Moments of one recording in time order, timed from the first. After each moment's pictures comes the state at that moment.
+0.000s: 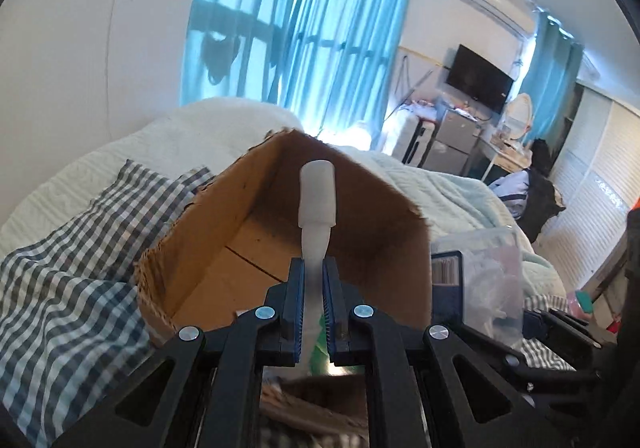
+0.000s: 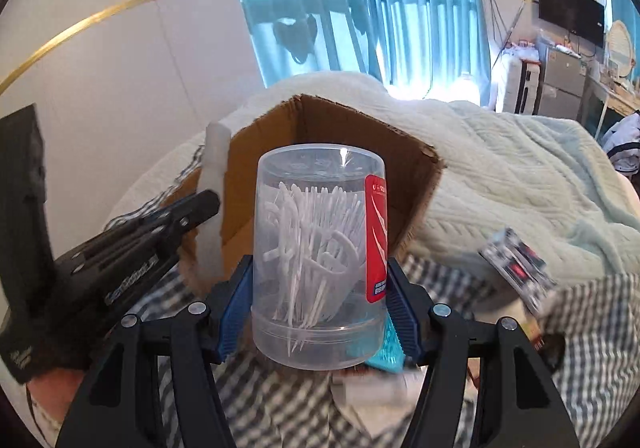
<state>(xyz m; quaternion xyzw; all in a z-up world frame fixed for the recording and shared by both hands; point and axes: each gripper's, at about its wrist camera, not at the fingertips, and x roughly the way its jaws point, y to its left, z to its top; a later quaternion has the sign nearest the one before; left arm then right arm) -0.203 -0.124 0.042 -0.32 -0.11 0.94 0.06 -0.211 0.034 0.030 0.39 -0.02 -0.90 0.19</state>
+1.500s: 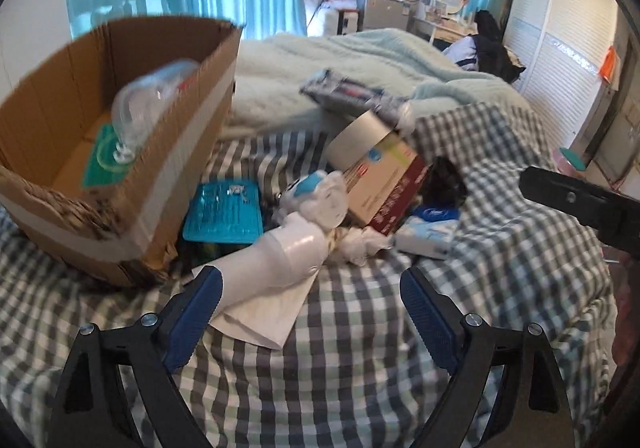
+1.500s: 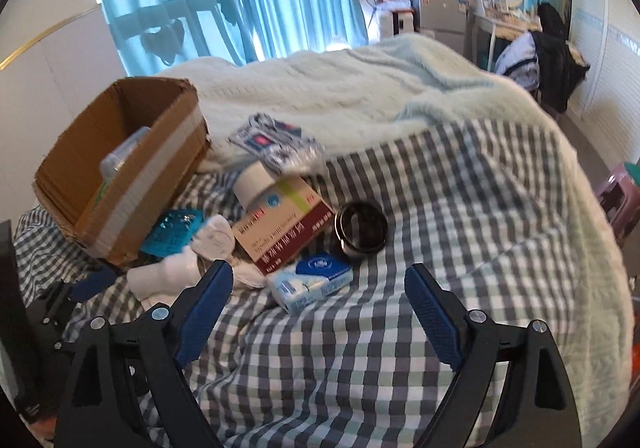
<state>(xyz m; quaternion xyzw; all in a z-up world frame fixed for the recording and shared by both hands) -0.107 0.072 -0.074 -0.43 0.04 0.89 0.15 -0.103 0.274 -0.048 0.42 -0.08 -0.90 0.01</state>
